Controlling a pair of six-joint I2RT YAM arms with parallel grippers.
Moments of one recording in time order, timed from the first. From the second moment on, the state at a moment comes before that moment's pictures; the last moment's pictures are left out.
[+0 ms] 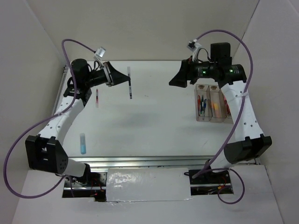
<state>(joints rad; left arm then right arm) -0.08 1.43 1.27 -0.02 0.87 -0.66 0.10 1.52 1.82 -0.96 -0.86 -0.06</state>
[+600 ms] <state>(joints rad) -0.31 1.42 1.22 0.49 0.83 -1.06 0.40 1.57 1.73 -0.49 -0.98 0.32</state>
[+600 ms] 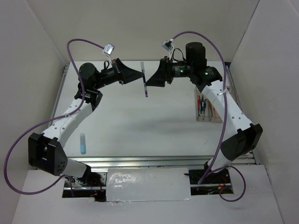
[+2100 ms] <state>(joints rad) -0.07 1.58 1.50 -0.46 0.26 -0.08 -0.12 1.79 1.58 -0.88 -0.15 -0.16</state>
